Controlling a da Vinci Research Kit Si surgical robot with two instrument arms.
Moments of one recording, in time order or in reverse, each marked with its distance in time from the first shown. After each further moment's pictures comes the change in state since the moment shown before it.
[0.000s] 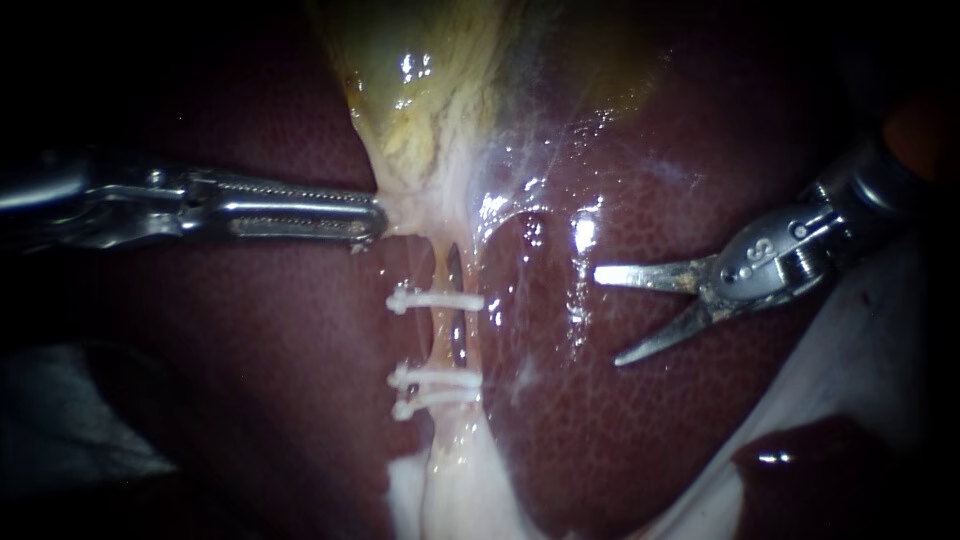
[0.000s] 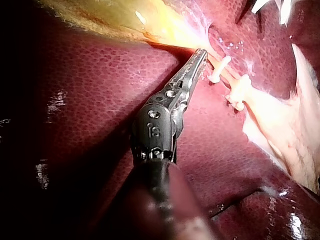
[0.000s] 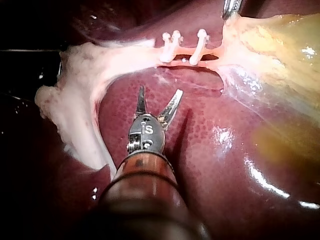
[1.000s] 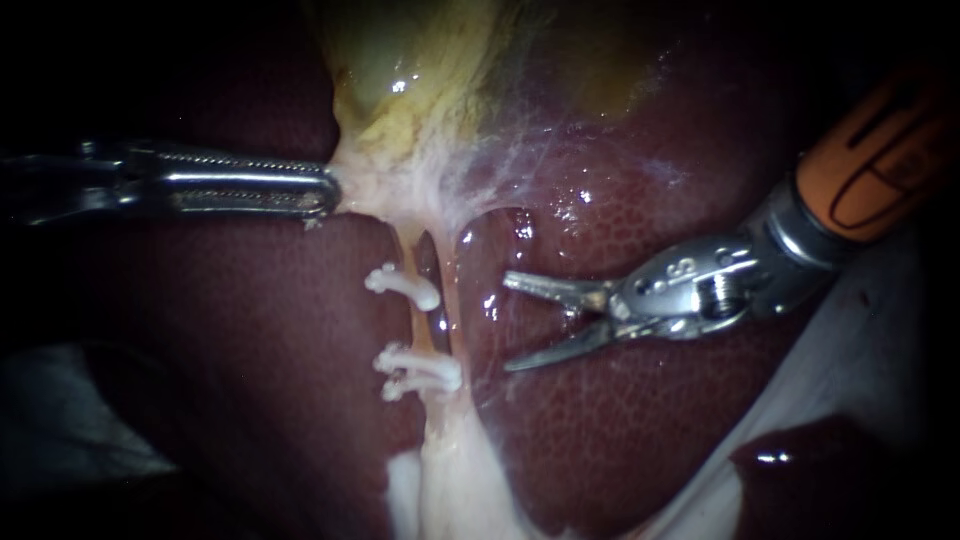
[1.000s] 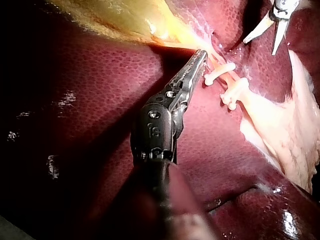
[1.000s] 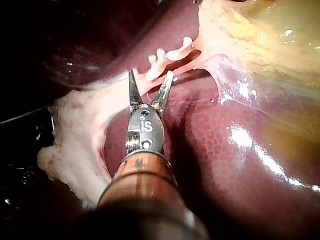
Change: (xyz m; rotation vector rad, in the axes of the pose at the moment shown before) right arm 0.006 -0.001 0.008 0.079 0.152 0.344; left arm 0.004 0.002 -0.005 0.007 0.017 -0.015
